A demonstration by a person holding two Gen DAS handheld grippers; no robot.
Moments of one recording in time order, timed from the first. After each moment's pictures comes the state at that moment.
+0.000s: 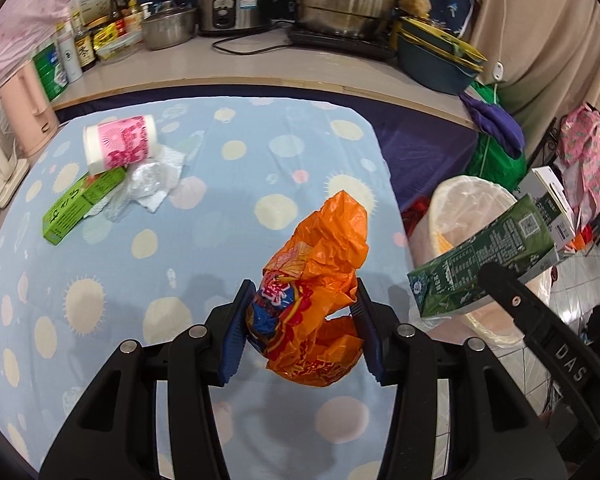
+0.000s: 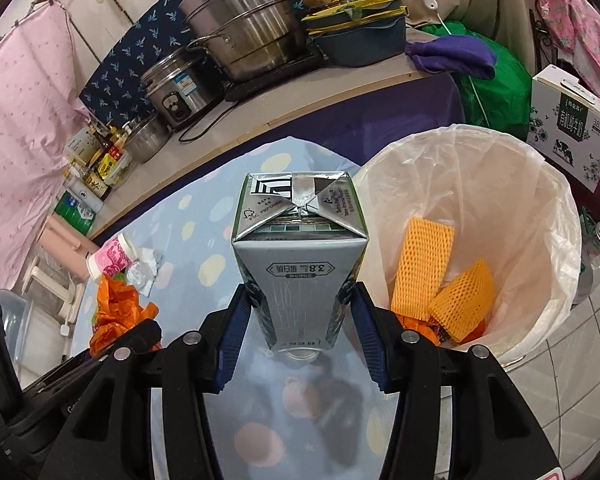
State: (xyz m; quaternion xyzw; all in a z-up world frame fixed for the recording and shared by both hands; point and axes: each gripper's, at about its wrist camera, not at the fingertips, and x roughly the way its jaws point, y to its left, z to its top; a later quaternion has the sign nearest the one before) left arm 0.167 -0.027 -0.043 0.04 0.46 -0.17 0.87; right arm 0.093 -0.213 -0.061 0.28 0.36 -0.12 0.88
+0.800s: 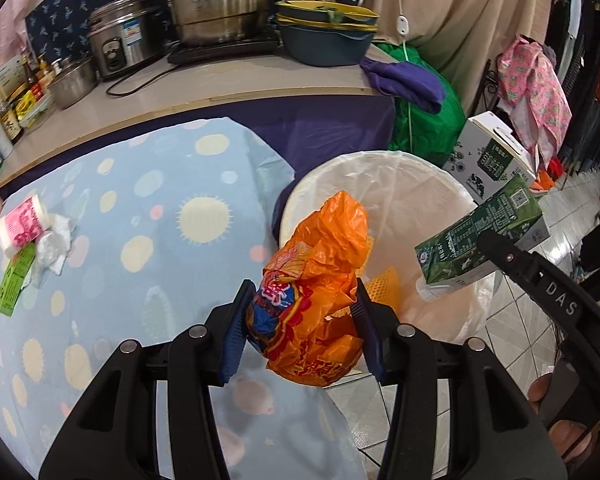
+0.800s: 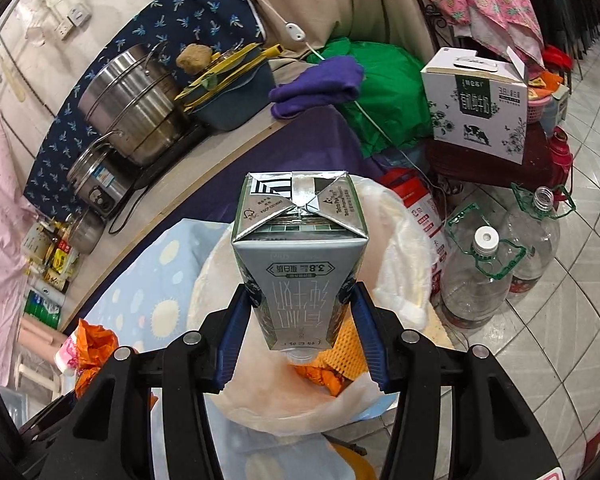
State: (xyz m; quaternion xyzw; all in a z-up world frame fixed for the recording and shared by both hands) left arm 0.134 -0.162 -0.041 0.12 0.44 -0.27 0.85; right arm 0.032 -0.338 -0.076 0.35 0.31 -0.24 0.85
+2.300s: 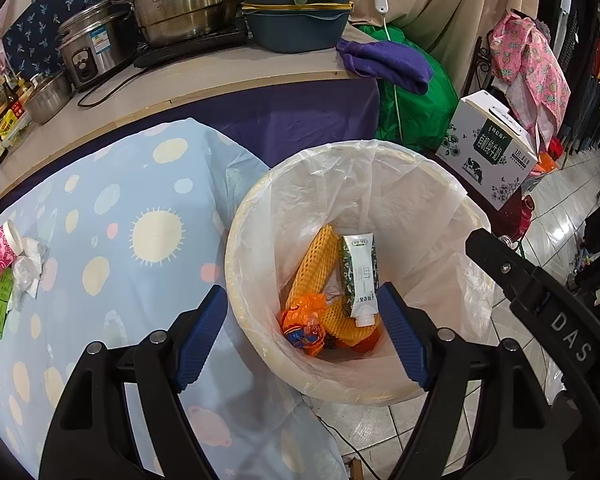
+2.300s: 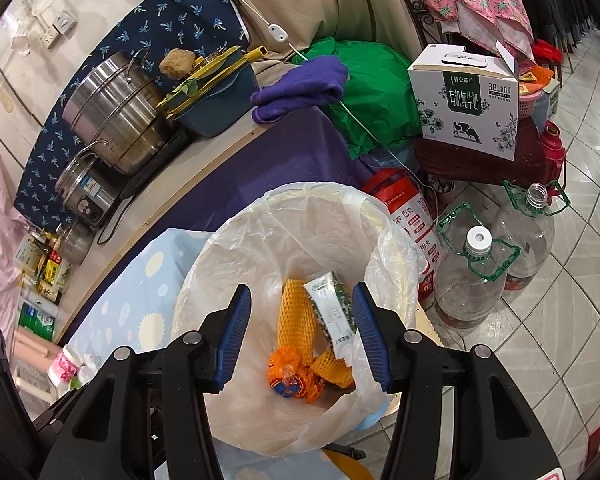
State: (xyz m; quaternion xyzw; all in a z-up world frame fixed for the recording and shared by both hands) left arm 0.139 -0.214 -0.061 0.15 0.45 -0.28 0.84; right arm 0.038 -0.350 -0.080 0.36 0.31 -0.25 0.84
